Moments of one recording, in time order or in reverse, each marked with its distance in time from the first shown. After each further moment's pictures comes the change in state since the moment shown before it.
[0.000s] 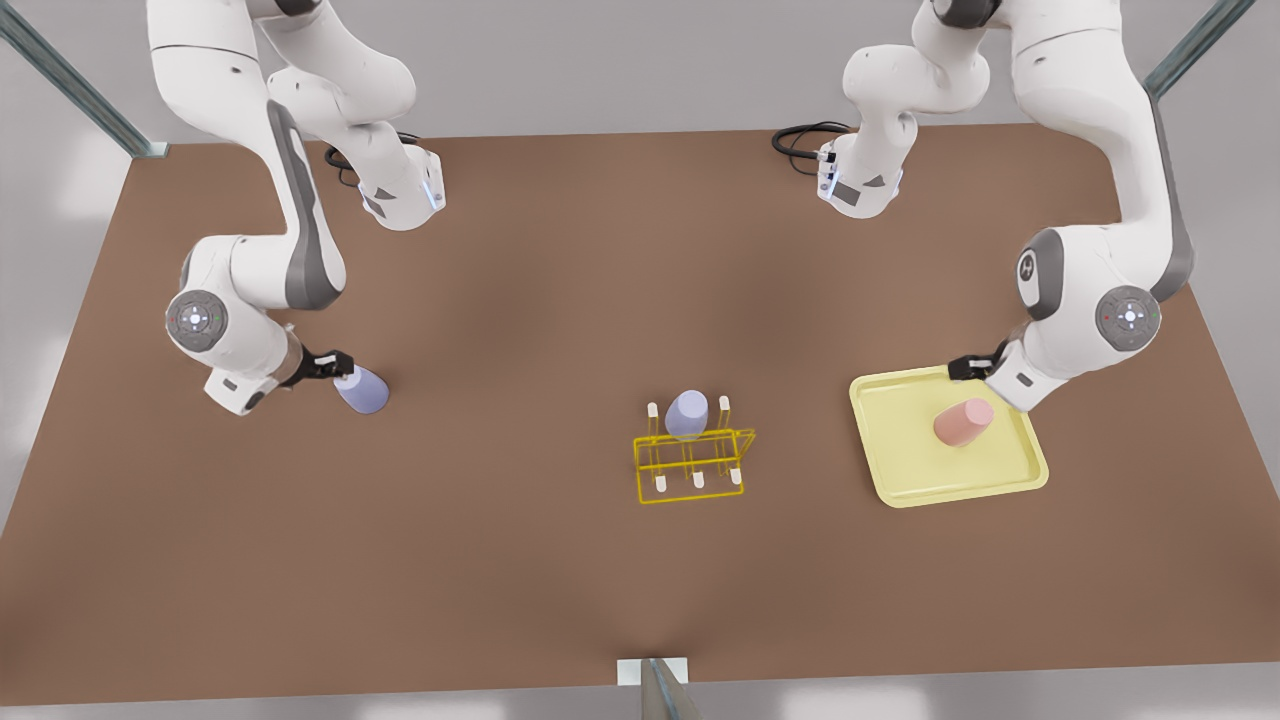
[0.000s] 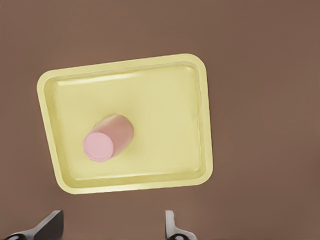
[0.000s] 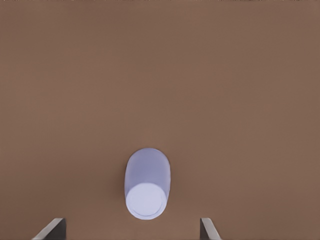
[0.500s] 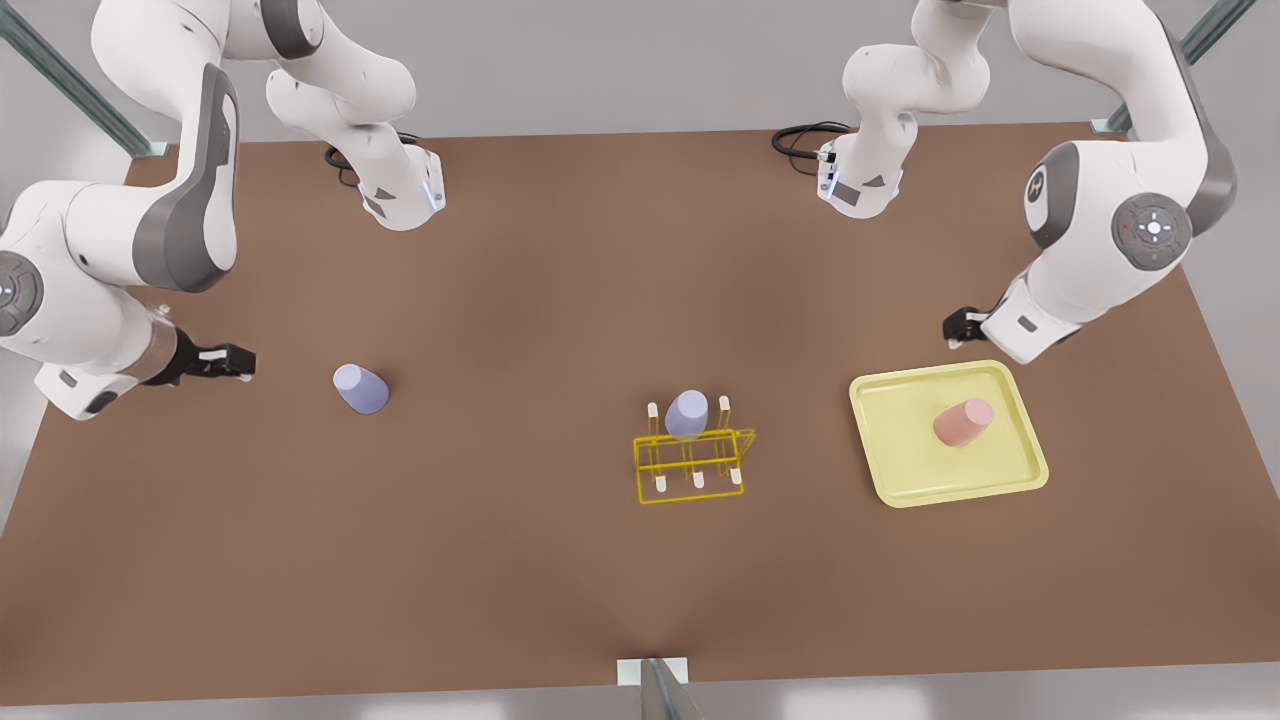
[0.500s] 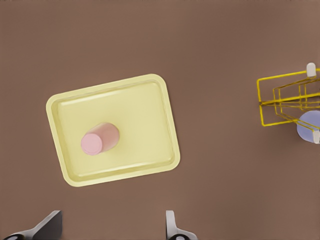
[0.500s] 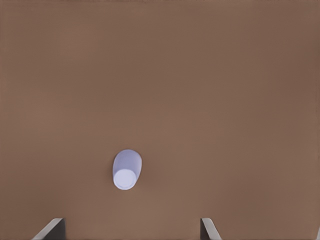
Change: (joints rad) left arm -0.073 -0.116 -0.093 0.229 0.022 -0.261 -0.023; right arm -0.050 0.169 -0.008 0.754 -0.027 -0.594 -0.010
